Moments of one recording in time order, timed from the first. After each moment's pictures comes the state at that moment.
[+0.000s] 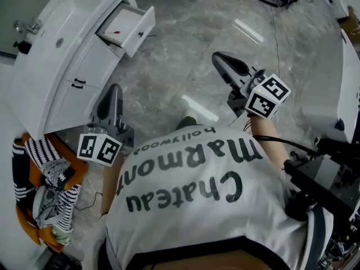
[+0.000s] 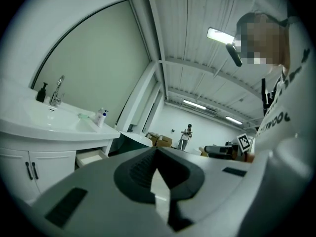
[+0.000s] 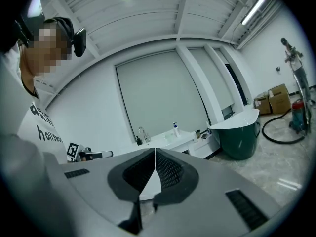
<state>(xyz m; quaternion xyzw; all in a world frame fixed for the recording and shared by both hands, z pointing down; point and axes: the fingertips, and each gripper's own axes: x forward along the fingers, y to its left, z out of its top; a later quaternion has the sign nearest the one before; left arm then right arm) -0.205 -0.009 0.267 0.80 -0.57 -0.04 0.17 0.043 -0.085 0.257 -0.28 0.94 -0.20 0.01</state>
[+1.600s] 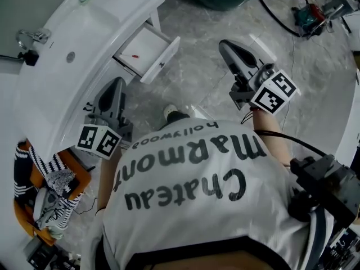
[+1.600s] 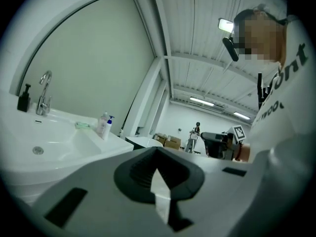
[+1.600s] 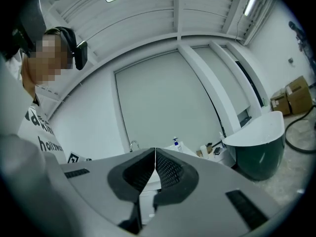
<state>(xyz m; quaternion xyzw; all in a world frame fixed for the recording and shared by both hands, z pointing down) -0.196 0.002 0.289 0.82 -0.53 0.02 0.20 0.050 -0.082 0.250 -0.29 0.93 -0.22 0.06</state>
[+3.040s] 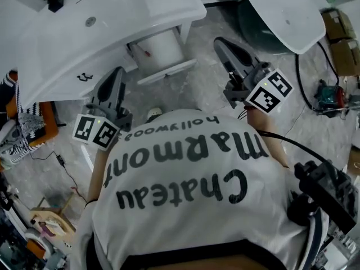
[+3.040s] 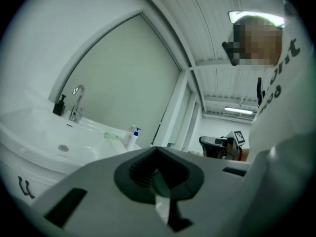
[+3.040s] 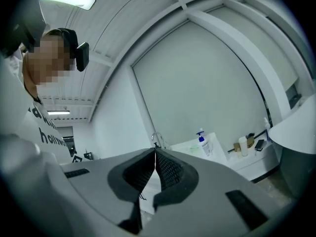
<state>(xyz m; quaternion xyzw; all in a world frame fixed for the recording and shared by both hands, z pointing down) -0.222 -0.060 0.255 0.88 -0.43 -0.05 0.17 0.010 -0.080 0.199 -0.37 0.91 -0.15 0.08</state>
